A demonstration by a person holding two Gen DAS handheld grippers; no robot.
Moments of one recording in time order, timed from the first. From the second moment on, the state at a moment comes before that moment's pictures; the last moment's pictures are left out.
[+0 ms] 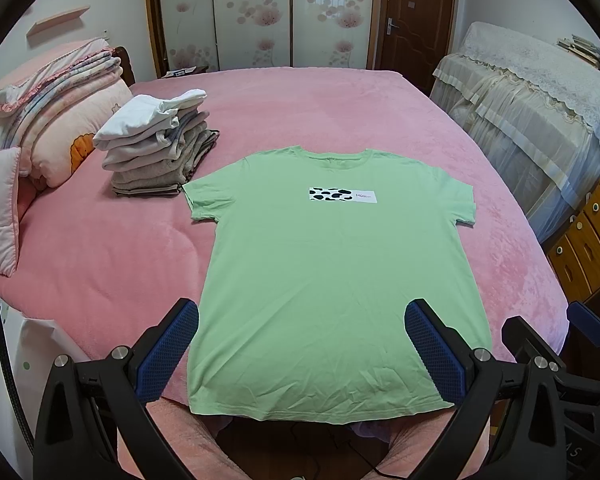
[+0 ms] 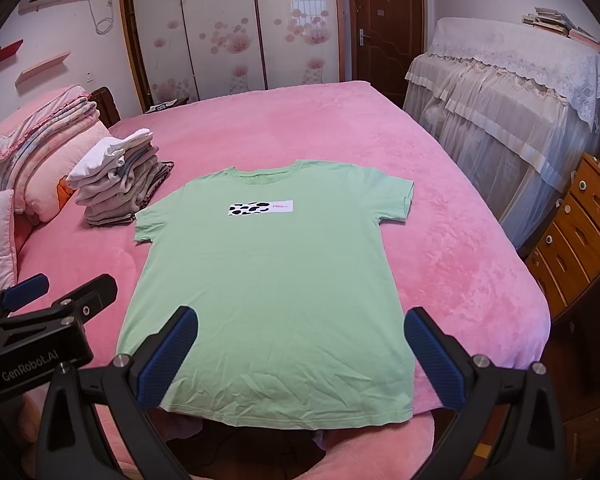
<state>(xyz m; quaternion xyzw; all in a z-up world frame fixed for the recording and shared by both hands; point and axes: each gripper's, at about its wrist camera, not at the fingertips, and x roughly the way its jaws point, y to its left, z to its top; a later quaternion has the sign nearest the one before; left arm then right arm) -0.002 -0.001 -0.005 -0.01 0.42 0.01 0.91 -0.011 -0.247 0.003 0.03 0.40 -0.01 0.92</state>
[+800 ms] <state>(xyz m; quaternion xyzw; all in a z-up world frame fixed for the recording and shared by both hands) 0.000 -0.004 -0.002 -0.01 0.42 0.00 0.91 -0.011 -0.246 0.003 0.04 0.40 0.00 0.92</state>
